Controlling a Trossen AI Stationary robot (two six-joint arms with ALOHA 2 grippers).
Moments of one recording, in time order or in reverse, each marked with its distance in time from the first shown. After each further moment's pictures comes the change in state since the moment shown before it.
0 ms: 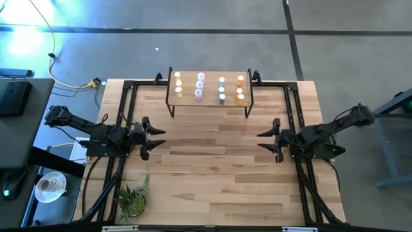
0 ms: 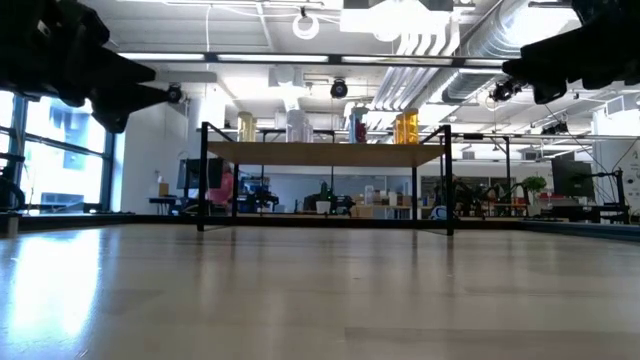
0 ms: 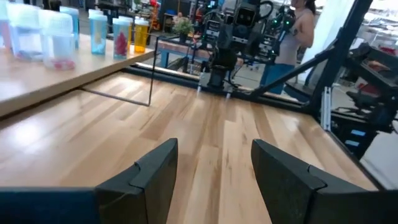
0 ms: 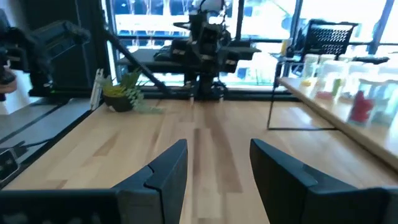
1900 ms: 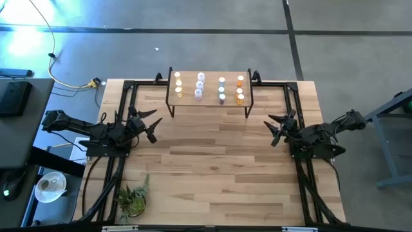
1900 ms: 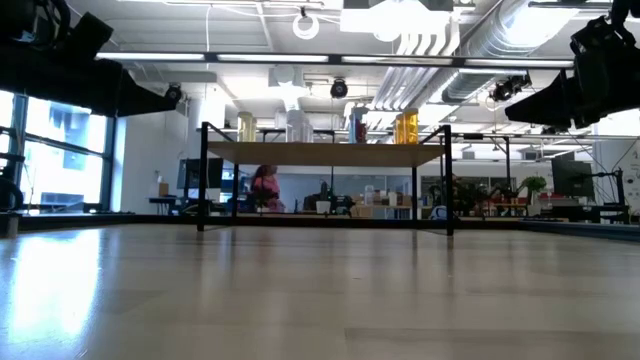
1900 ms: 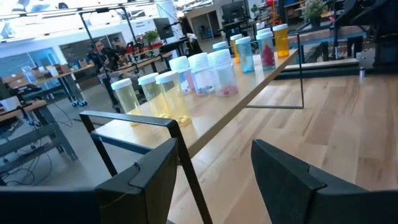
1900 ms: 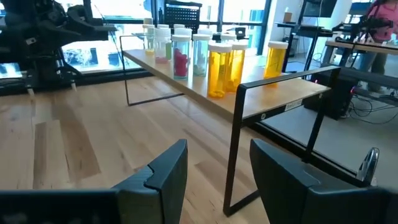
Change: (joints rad) left arm 0.104 0.000 0.001 0.036 -0.447 0.472; right arm -0.001 -0.268 -0.024 -0.371 0.597 0.103
